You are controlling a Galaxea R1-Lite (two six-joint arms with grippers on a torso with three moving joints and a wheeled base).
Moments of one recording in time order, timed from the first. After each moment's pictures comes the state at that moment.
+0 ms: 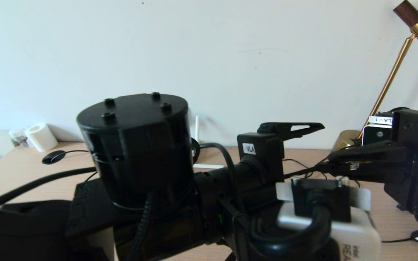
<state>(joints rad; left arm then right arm) -1.07 1.67 -1.00 -0.72 -0.11 1.16 0.27 1.32 -0.98 0.04 1.11 1.45</state>
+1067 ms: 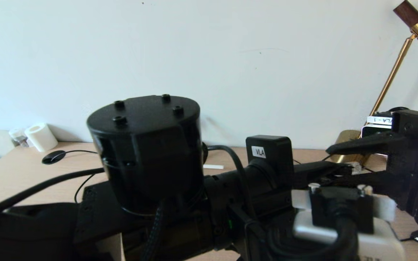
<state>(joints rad) -1.09 1.69 -1.01 -0.72 -0.11 1.16 0.29 1.32 -0.98 0.03 1.11 1.45</state>
